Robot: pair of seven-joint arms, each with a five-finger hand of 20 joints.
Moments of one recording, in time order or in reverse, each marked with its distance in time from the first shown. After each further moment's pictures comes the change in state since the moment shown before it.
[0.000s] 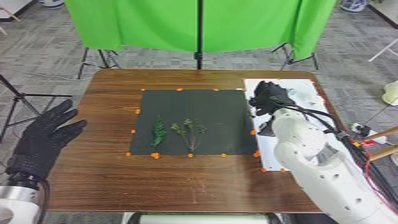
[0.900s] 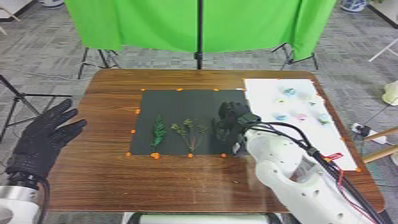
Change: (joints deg) left arm -0.1 0.0 0.0 0.0 0.0 0.0 0.0; right arm -2.1 -3.0 -7.2 -1.5 -1.6 -4.7 -9.1
